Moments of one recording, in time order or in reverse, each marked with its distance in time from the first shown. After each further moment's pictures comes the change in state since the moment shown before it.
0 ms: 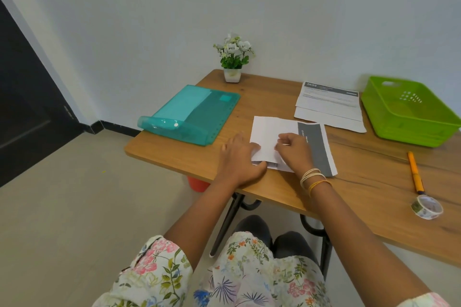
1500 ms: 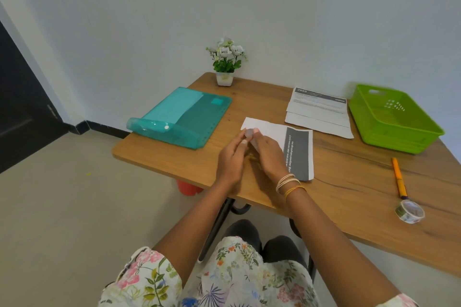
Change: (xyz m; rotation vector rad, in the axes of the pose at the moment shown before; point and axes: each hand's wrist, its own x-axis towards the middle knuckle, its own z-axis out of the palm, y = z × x) left_hand -0.003 0.021 -0.004 -1.136 0.112 -0.249; right_hand -0.025 -0.034 0.019 0.132 -0.096 -0.107
